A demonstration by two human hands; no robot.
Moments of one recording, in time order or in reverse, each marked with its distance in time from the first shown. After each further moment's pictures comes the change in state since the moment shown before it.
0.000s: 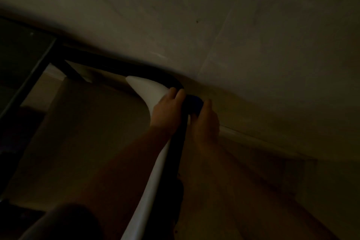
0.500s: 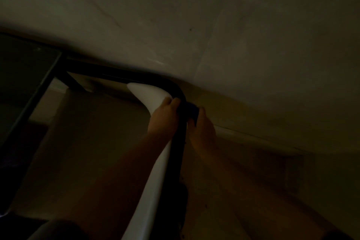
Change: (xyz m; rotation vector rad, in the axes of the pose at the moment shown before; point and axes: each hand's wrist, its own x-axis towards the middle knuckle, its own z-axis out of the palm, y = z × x) left_hand -0.015 -0.004 -0.008 -0.114 -0.029 -0.059; right_hand -0.026 -0.001 -0.008 0.083 -0.108 -0.027
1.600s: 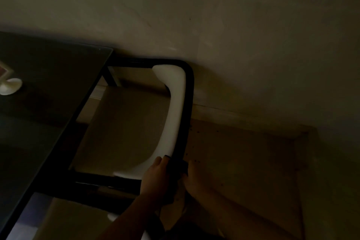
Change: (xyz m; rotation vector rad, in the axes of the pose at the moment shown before) left_hand -0.397 -0.018 -0.010 0.128 -0.153 -0.158; right_hand -0.352 0.068 0.046 -0.174 -0.413 0.094
